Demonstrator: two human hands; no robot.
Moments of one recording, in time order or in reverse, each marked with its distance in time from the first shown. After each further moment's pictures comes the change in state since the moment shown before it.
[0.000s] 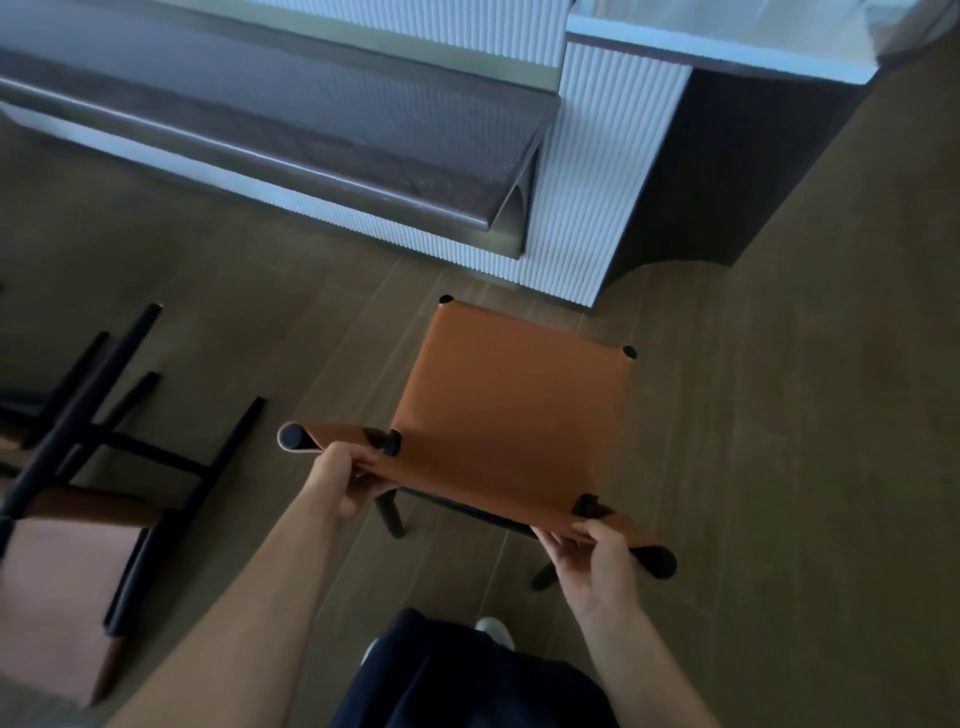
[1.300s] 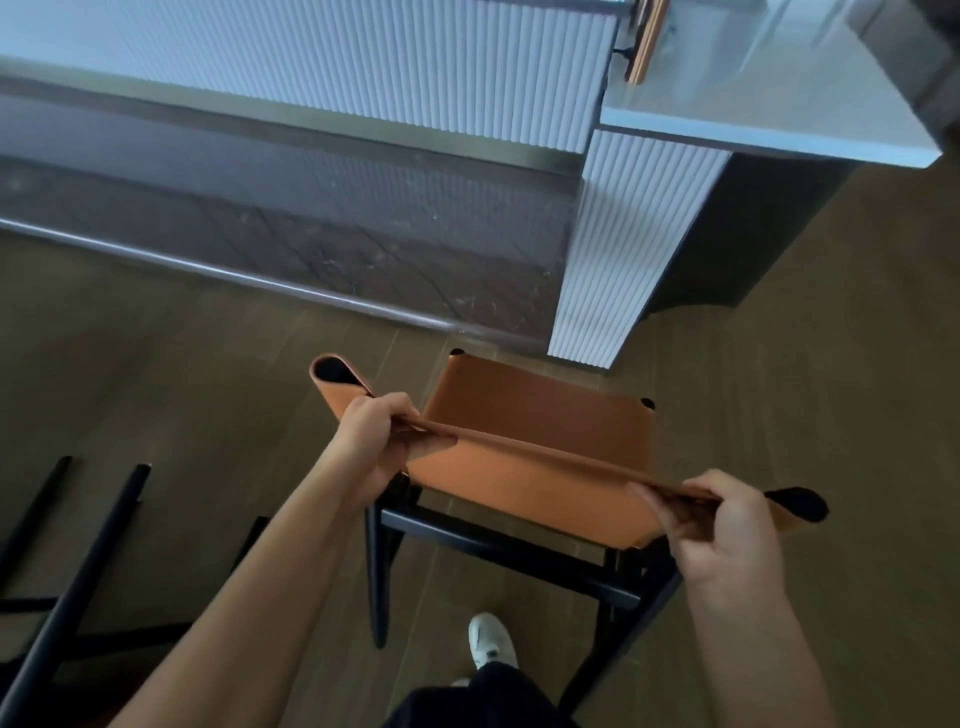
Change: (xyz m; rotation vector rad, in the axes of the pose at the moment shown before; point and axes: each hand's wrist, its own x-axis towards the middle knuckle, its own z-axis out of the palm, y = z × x) left_hand 0.089 0.274 0.082 0.074 -0.377 0.222; right_hand -0.008 -0.035 0.300 0.048 0.081 -0.369
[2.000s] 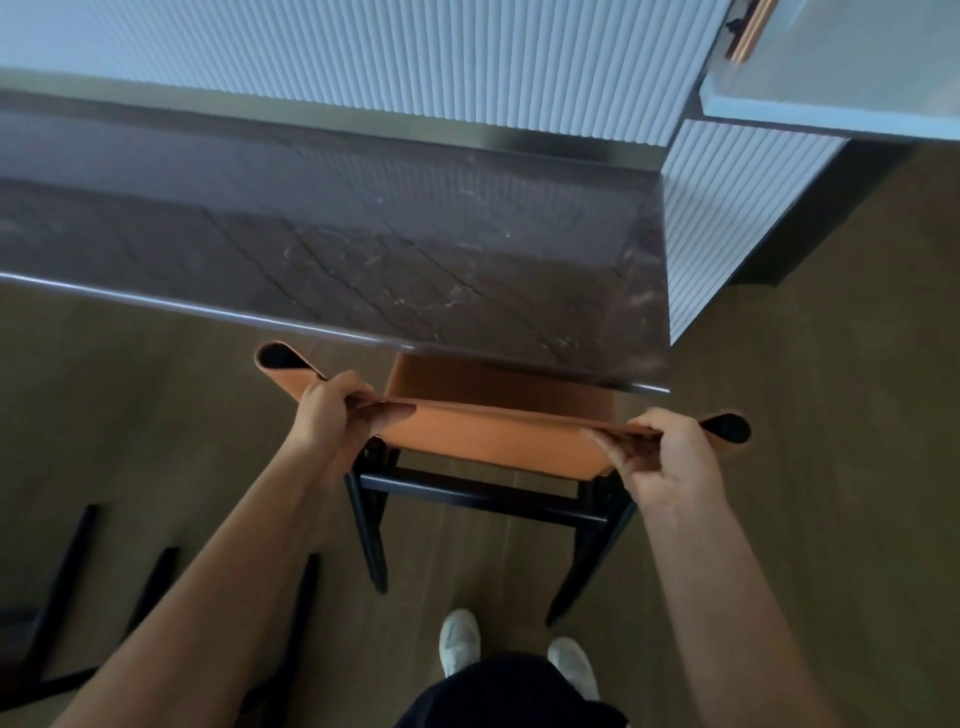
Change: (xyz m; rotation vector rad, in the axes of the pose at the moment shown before) left_hand 0.148 0.153 -0.132 0.010 0.068 0.041; right_hand 0.035 0.136 0.216 -0.011 -0.047 0.107
